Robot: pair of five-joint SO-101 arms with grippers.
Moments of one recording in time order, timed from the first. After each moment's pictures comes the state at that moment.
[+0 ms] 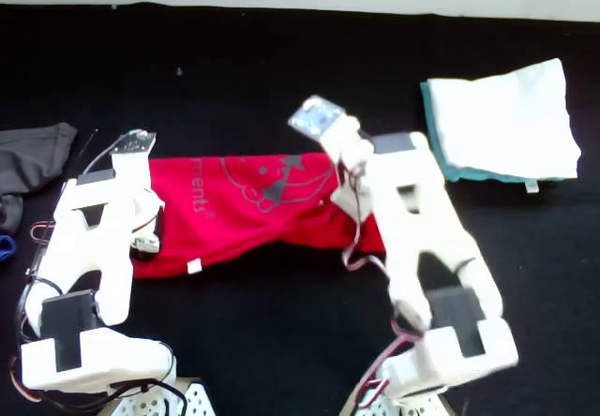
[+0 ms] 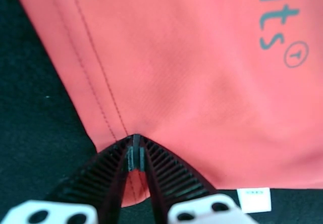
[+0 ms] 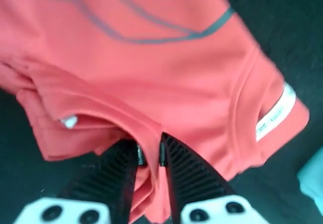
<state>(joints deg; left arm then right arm) -20.3 -0.1 40.7 54.1 -13.4 -17.7 4.3 14.9 63.8 38.8</state>
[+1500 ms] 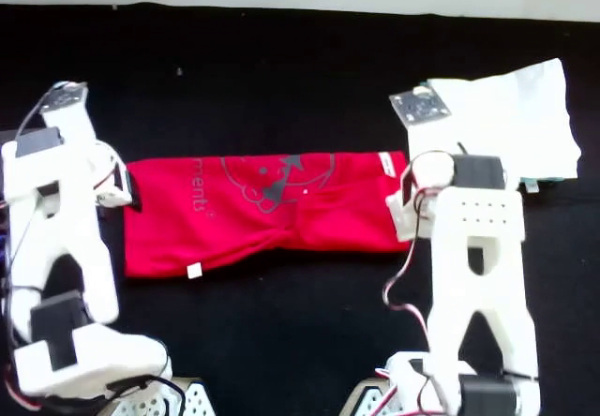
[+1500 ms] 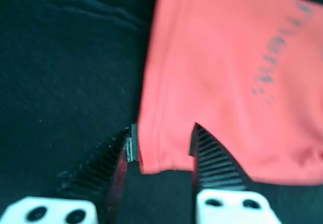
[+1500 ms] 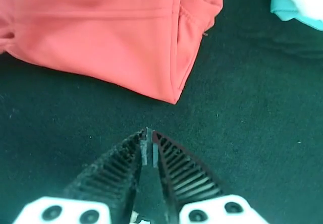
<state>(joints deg) -27.5 -0.7 18.0 69.4 -3.1 -5.0 -25.7 22.1 87.0 18.9</state>
